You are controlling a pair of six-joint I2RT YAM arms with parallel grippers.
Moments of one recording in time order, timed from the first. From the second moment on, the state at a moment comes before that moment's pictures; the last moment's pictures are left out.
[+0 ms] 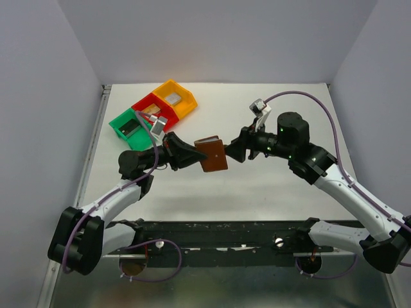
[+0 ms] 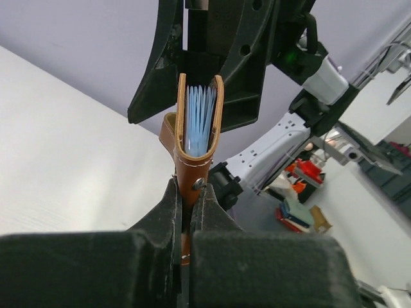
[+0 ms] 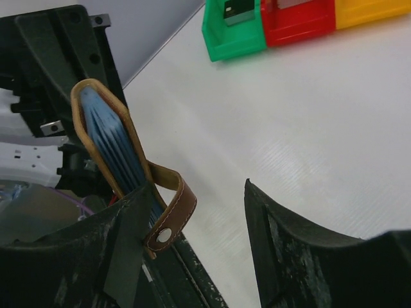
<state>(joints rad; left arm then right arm) -0.39 1.11 0.48 1.16 0.93 -1.04 0.69 1.10 1.10 -0.31 -0.34 0.33</state>
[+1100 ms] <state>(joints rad) -0.40 1.24 0.57 1.34 1.07 -1.36 0.66 1.18 1.08 -0.11 -0.71 0.44</state>
